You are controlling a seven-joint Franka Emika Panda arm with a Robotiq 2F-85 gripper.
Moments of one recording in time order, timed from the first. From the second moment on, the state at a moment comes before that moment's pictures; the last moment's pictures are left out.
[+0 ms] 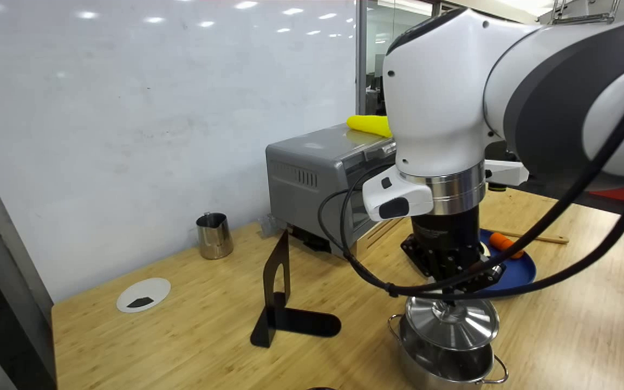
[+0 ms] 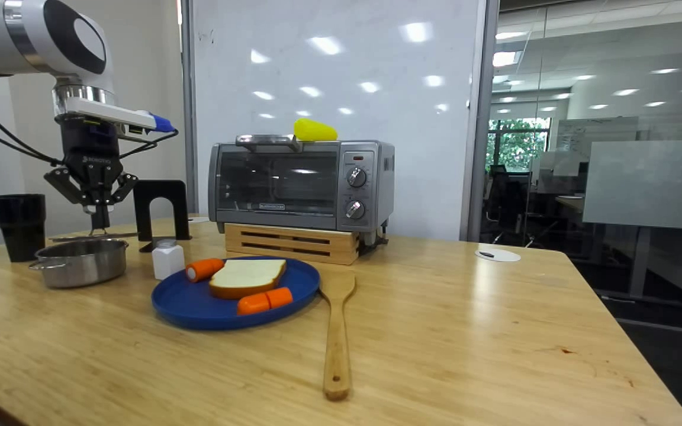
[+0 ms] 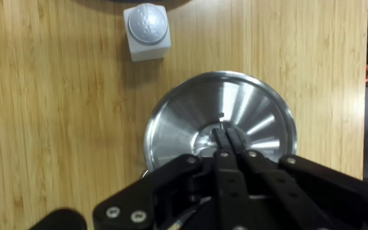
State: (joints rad) arm 0.26 0.01 0.23 -2.37 -0.19 2.17 -0.93
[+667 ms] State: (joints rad) arm 0.29 0.00 0.28 -2.40 -0.18 2.21 -0.92
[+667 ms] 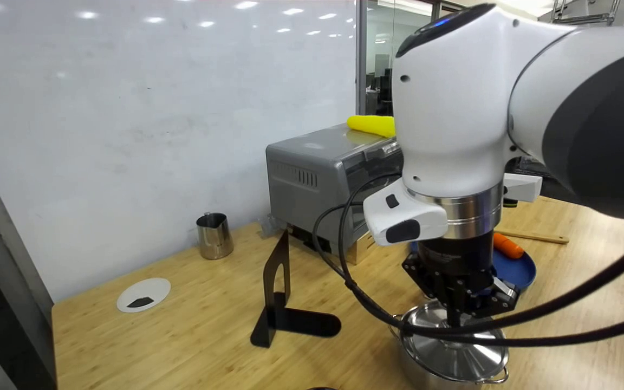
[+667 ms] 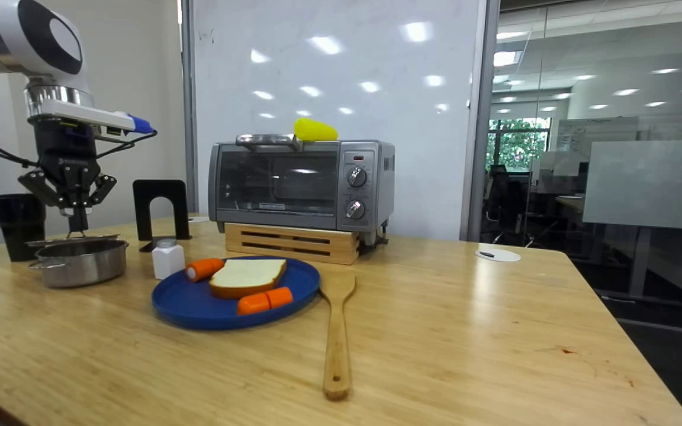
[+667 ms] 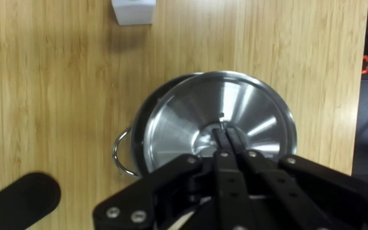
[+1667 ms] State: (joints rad) arm 0.31 -0.12 0.26 -2.52 -0.16 2.36 -0.91
